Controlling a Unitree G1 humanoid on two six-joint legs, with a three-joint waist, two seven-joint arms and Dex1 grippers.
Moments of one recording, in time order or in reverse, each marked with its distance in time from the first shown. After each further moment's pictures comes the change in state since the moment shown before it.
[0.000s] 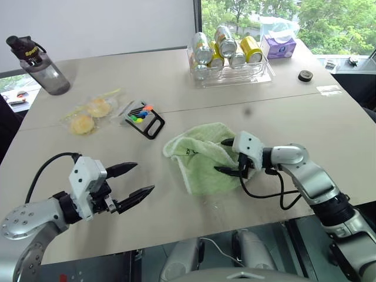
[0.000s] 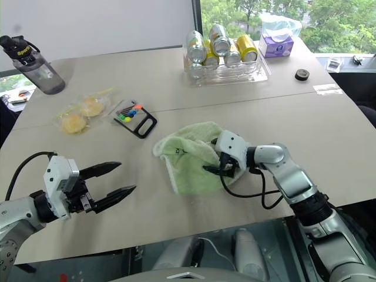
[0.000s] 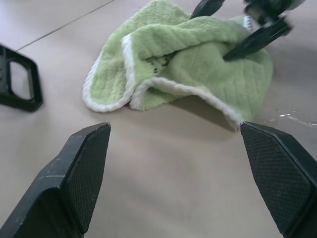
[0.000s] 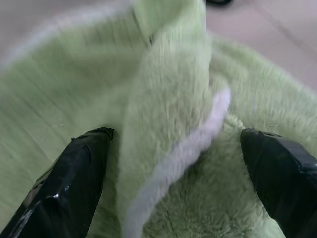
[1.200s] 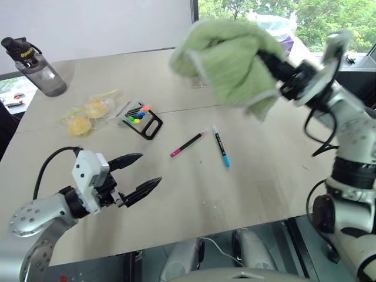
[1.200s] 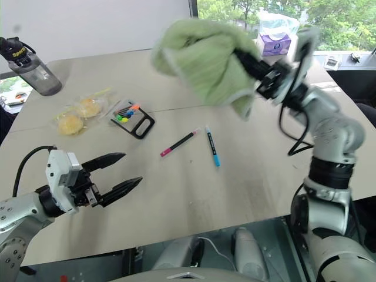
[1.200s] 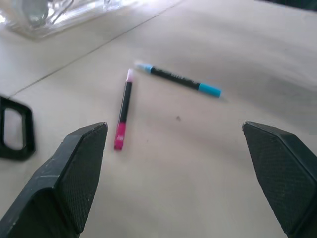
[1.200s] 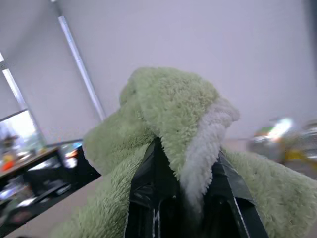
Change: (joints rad) left arm -0.111 -0.062 -0.038 -0.042 -0.041 0.022 0.064; right arm -0.339 0.030 -0.780 0.075 0.779 0.422 -0.224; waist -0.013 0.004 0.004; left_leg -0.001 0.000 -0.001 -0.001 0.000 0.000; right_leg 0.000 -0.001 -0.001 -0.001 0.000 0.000
